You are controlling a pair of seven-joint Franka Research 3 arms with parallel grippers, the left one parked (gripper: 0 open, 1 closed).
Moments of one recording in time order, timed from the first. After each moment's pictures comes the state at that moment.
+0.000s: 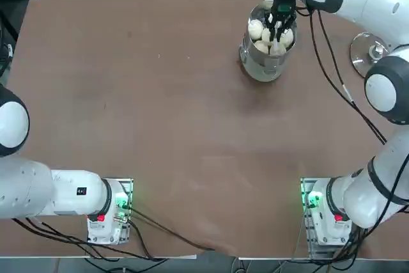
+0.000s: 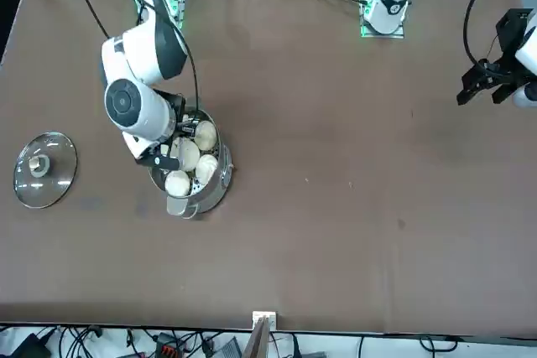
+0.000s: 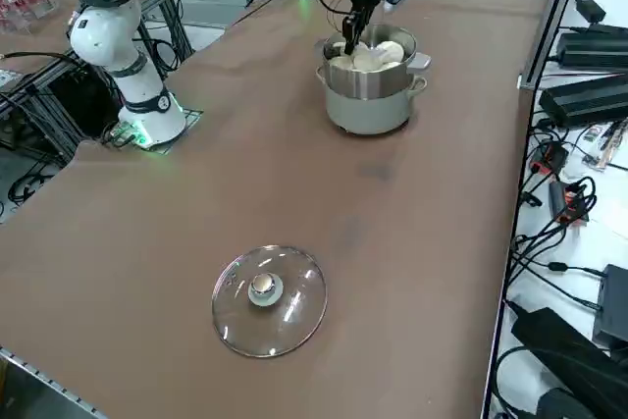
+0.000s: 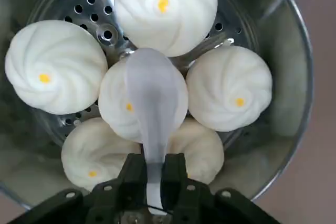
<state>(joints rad) 0.43 0.38 -0.05 -1.63 0.09 1.77 0.48</state>
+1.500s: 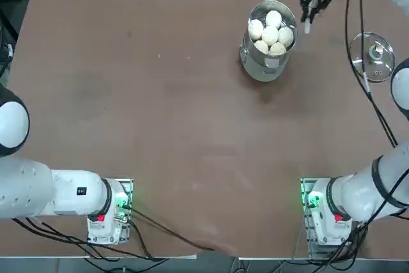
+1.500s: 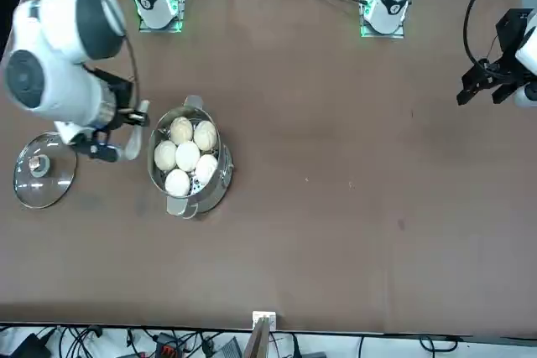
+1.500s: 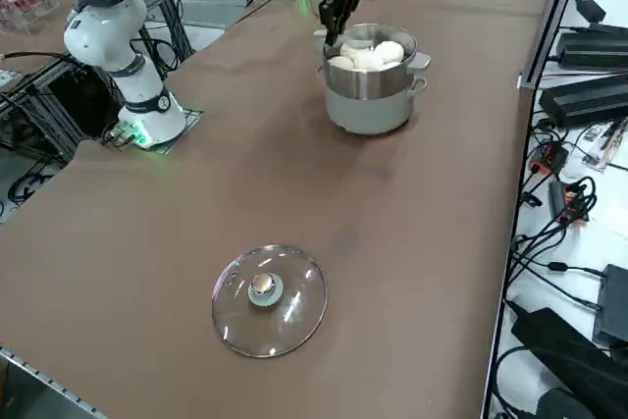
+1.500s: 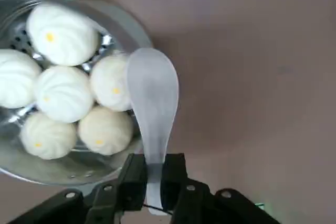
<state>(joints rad) 0.21 0.25 -0.06 -1.59 0.09 1.57 0.35</state>
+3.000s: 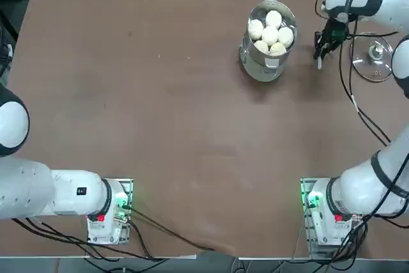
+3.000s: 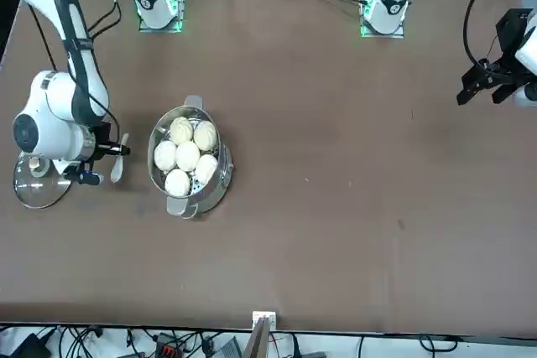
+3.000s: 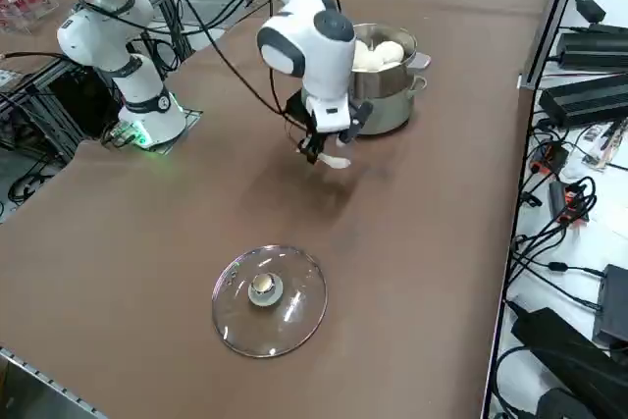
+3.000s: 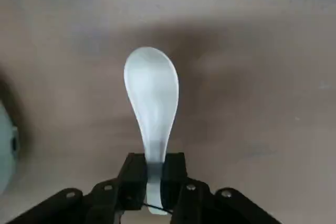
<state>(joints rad) -0.02 0.41 -0.07 -1.97 0.09 2.14 -0.01</state>
